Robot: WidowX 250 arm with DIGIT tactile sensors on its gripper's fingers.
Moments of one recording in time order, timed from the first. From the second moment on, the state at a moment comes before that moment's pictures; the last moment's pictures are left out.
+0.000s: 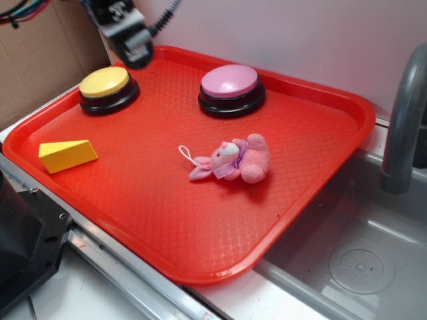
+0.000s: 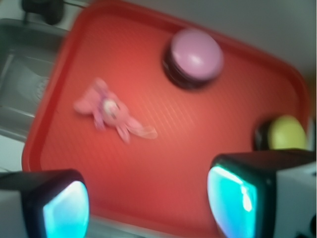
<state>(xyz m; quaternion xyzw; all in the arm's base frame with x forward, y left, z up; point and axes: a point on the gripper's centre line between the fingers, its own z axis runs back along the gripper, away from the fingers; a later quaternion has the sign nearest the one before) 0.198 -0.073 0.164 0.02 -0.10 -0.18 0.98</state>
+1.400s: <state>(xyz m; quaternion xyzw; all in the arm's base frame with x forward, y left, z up) 0.239 -0.109 0.021 -0.07 -0.06 -0.46 0.88</state>
